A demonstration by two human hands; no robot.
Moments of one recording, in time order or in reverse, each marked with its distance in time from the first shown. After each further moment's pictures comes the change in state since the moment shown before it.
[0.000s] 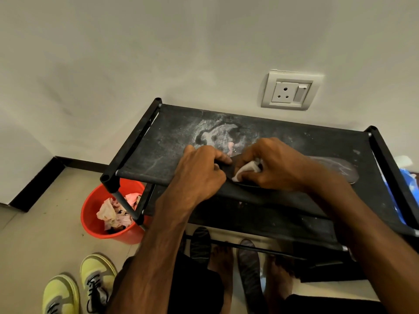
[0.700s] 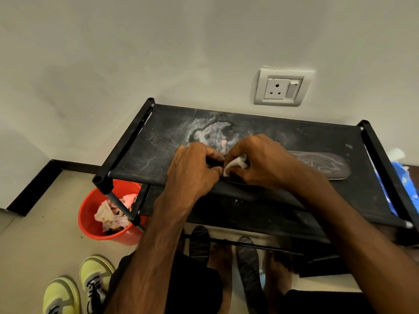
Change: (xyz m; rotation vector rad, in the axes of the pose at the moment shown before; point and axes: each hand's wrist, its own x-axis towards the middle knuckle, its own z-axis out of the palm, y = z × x) left_hand 0.000 0.004 0.004 -0.010 0.111 -0.038; right_hand 0.004 -0.003 0.011 -0.100 0.107 0.030
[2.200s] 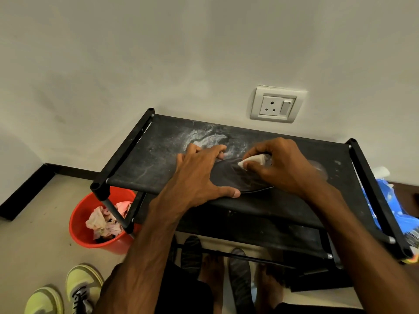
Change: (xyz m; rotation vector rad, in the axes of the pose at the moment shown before) left_hand 0.017 -0.009 0.007 0.117 -0.088 0.291; right_hand -0.018 0.034 -0.019 0.138 0.210 0.175
